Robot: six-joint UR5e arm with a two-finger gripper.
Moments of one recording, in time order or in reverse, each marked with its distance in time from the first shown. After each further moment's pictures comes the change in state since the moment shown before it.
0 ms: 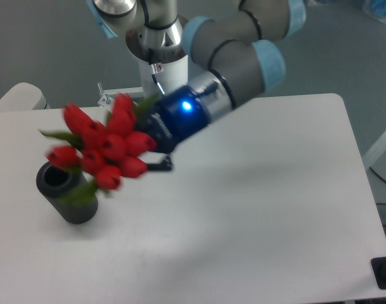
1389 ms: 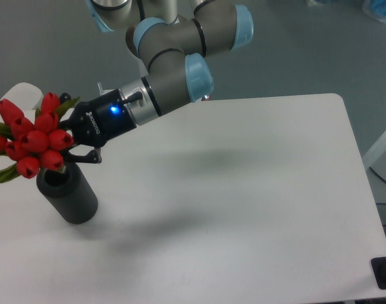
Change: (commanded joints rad) arm -0.195 0.166 -0.271 -0.012 -0.236 0.006
